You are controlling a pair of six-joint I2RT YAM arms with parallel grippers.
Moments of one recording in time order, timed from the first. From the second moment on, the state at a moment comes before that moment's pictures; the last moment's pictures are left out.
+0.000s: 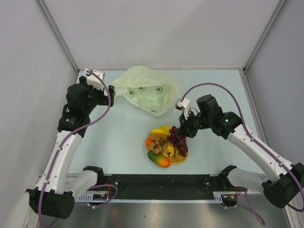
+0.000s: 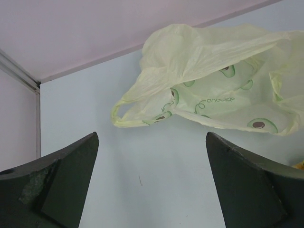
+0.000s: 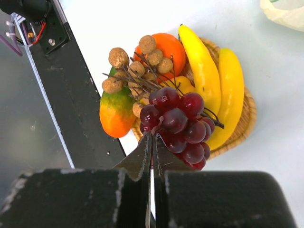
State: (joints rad) left arm -0.15 0.97 1.06 -0.32 0.09 0.18; right arm 0.62 1.09 1.05 -0.71 -0.56 -0.14
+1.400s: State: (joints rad) left arm -0.15 0.93 0.98 -0.32 0.16 0.14; right arm 0.69 1.32 1.11 -0.55 -0.50 0.12
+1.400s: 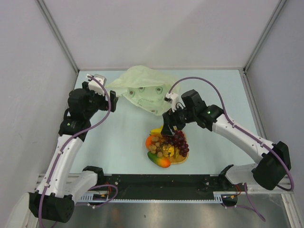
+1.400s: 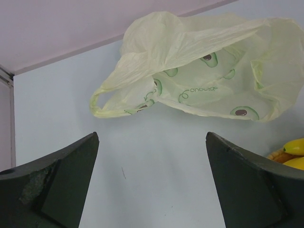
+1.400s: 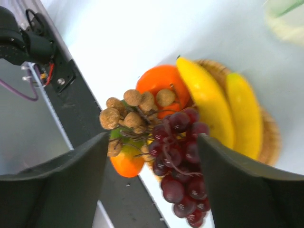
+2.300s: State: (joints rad) left arm -0.15 0.75 0.77 -0.46 0.13 0.19; right arm 0.22 1.03 1.06 -0.81 0.14 0.08
